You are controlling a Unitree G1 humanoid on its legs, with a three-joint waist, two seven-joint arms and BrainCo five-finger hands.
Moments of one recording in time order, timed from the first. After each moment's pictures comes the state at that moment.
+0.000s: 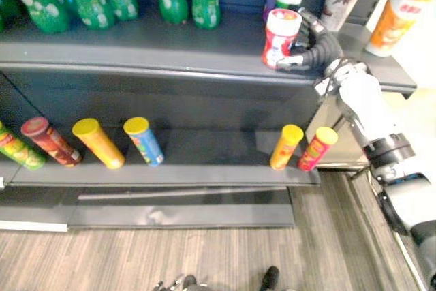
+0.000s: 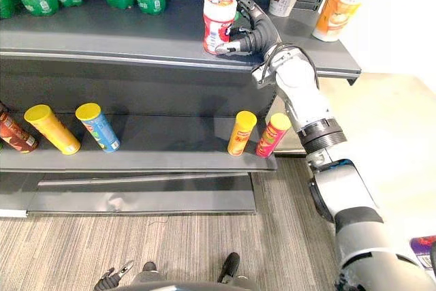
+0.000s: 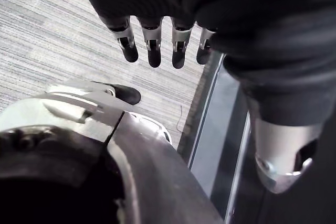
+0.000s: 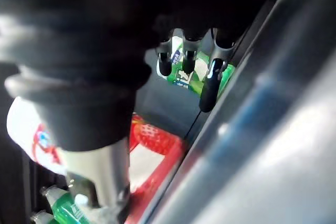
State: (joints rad) left arm 0.26 0.16 0.04 0.90 -0.33 -0.03 0.11; right arm -1.03 -0.54 0.33 0.52 0.30 -0.13 0.14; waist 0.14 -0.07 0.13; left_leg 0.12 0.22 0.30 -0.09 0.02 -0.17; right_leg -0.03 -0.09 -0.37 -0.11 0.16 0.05
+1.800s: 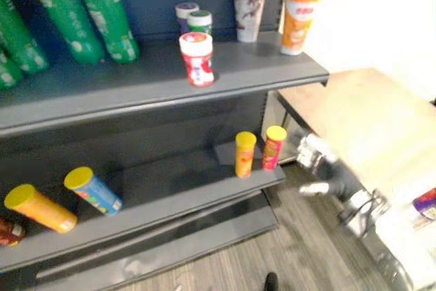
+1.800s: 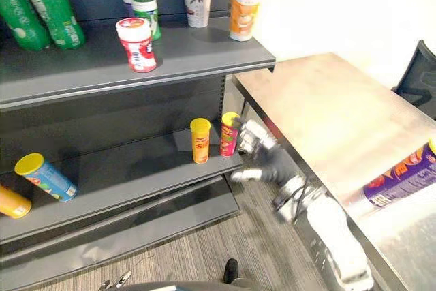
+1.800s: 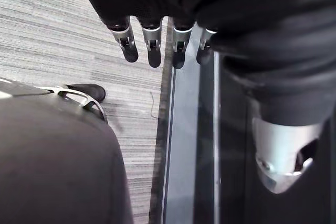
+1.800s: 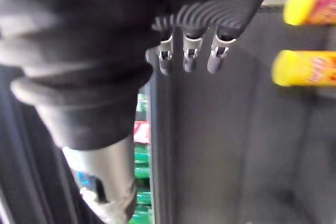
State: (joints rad) left arm 0.28 0.09 0.15 0.99 -0.30 -0.13 0.14; right arm 0.24 -0.44 0.11 -0.48 0.52 0.11 0.38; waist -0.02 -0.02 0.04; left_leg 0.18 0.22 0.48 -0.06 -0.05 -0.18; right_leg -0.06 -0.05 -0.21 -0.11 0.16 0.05
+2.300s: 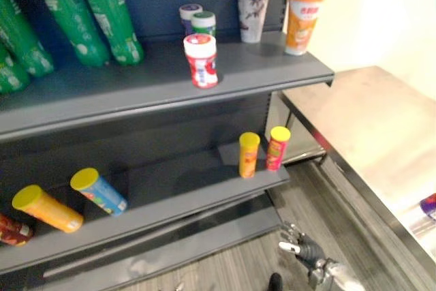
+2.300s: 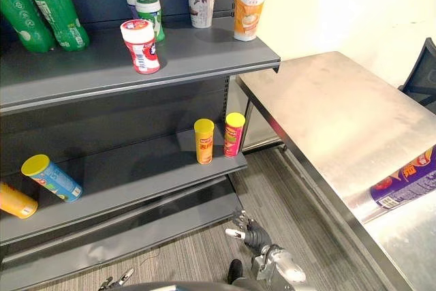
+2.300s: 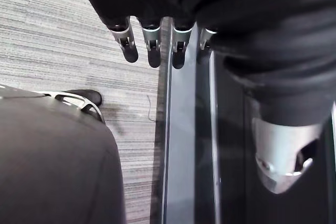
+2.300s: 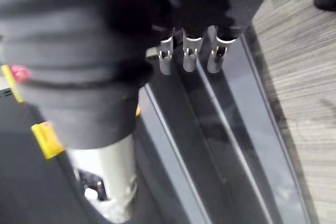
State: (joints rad) left arm 0.26 0.12 0.06 0.99 -0.31 -0.12 0.15; right arm 0.30 -0.22 0.21 0.33 0.43 0.09 0.23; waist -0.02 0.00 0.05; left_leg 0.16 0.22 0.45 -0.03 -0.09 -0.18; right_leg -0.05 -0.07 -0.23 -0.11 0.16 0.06
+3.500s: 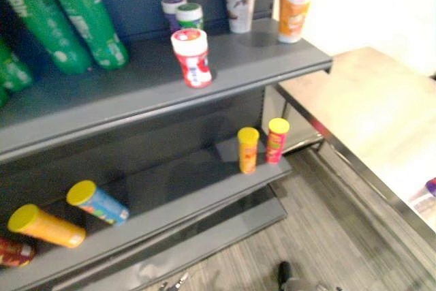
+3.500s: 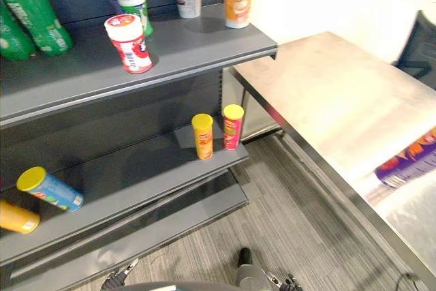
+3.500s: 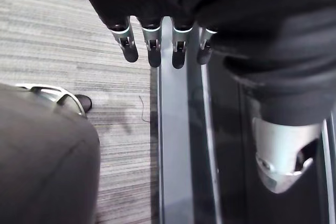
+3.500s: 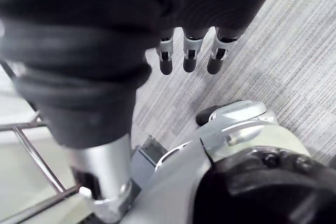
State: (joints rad) left arm 0.20 0.11 0.09 1.01 -0.32 -0.09 0.14; right arm 0.28 -0.07 -0.20 0.96 0.34 -0.14 0.07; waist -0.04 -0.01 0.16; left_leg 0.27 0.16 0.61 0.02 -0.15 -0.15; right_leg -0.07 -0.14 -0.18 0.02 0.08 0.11
